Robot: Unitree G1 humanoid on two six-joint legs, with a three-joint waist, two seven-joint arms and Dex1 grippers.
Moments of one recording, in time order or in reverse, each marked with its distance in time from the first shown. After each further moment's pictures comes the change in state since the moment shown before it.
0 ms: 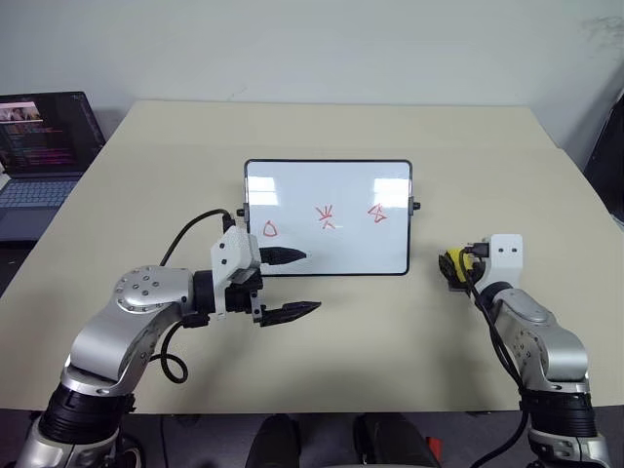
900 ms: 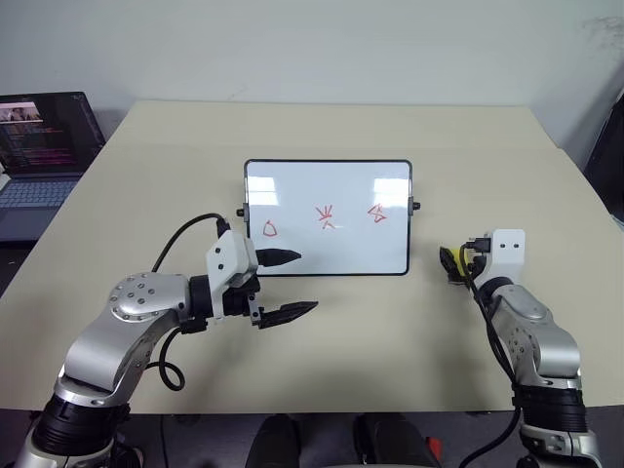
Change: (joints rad) left arm 0.038 0.005 0.015 -0.027 0.005 0.000 0.051; right arm -0.010 0.060 -0.023 0.031 -0.053 -0.098 0.014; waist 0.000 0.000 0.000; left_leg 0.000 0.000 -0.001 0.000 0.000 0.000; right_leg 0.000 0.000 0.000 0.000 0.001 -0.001
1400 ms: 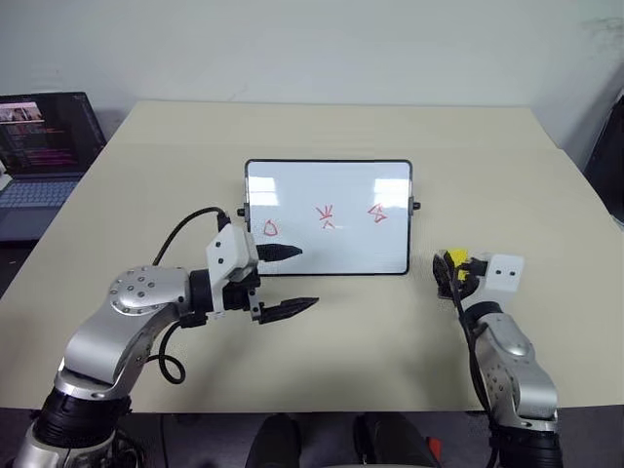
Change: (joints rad) left arm -0.060 0.000 -0.008 0.032 -0.001 0.011 -0.026; right arm 0.167 0.170 0.032 -0.119 -0.039 -0.199 -0.061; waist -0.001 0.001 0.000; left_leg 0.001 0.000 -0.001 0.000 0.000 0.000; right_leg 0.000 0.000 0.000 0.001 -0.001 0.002
